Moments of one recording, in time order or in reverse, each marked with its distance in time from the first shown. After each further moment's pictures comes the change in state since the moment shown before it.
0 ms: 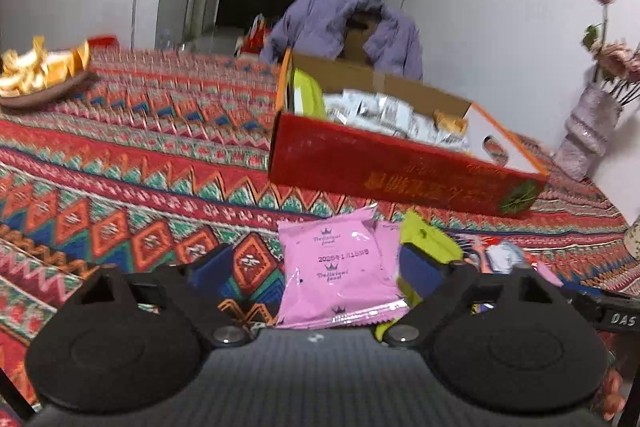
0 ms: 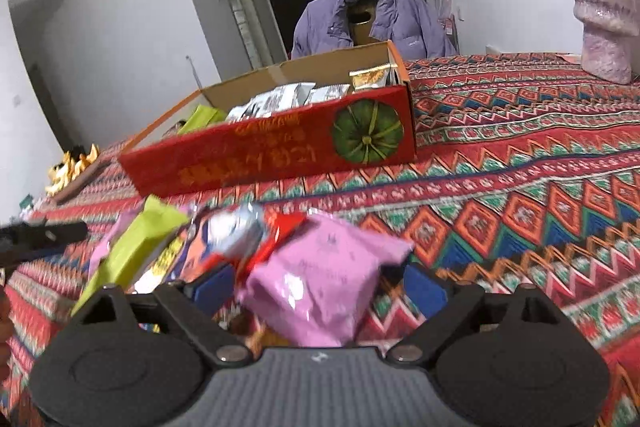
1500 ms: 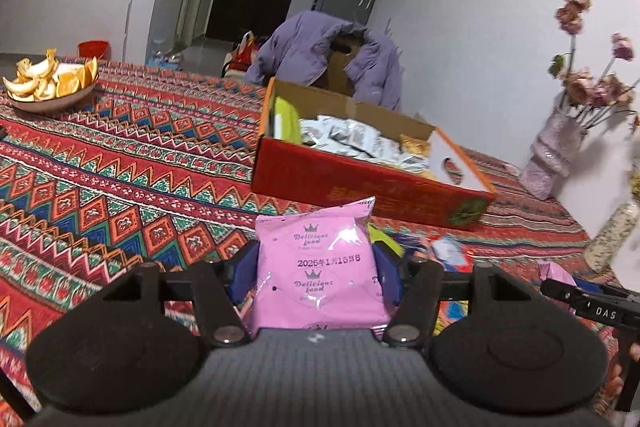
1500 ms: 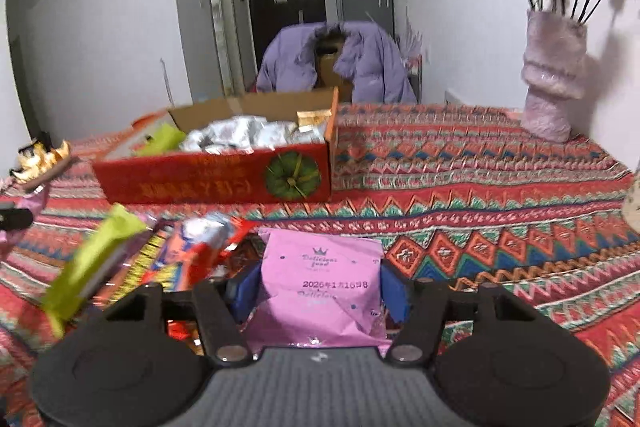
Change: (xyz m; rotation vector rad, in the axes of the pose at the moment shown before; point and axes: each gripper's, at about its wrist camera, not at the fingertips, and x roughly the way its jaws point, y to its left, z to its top) left arm -0.081 -0.015 -0.009 -0.027 -0.073 -0.062; right arm -0.096 -0.014 0.002 -0.142 -0.083 -0.154
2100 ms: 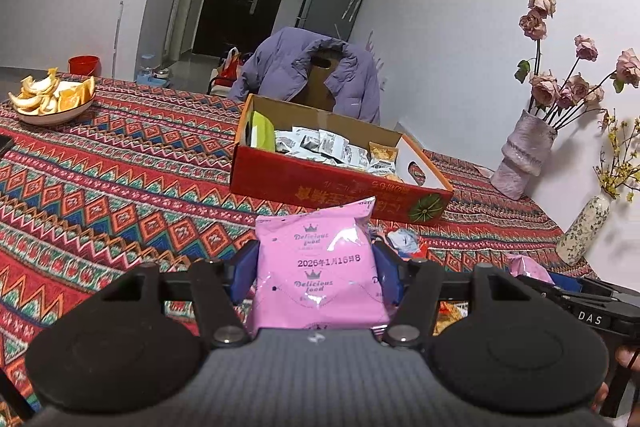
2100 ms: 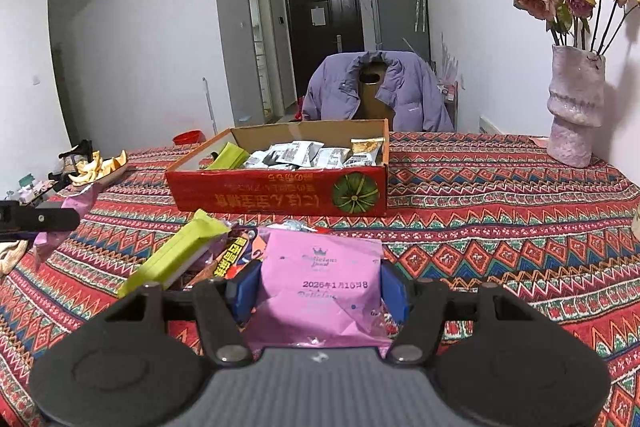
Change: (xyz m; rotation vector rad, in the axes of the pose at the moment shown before) left arm -0.040 -0.023 -0.008 0.023 -0.035 -0.036; right arm -0.040 0.028 -0.003 -0.033 -0.052 0.097
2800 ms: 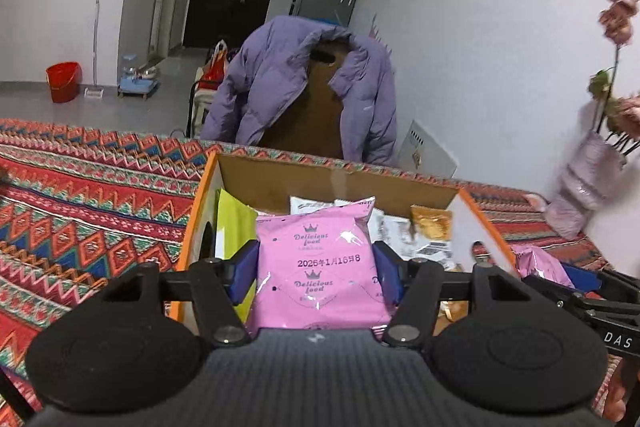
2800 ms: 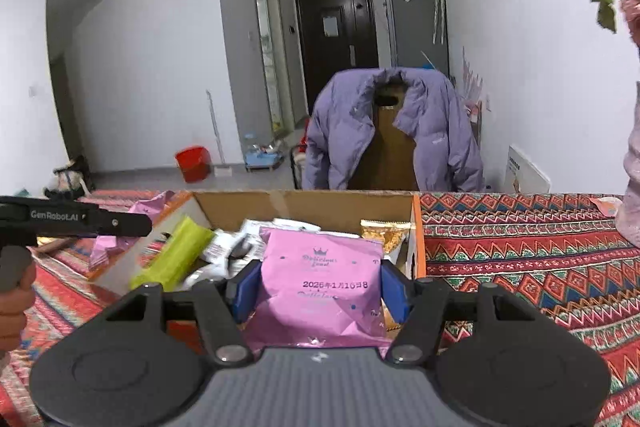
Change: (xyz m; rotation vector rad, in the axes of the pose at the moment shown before) left arm 0.230 0.012 0.134 0.043 0.062 0.014; right arm 0.200 -0.023 0.126 -0.032 -0.017 0.020
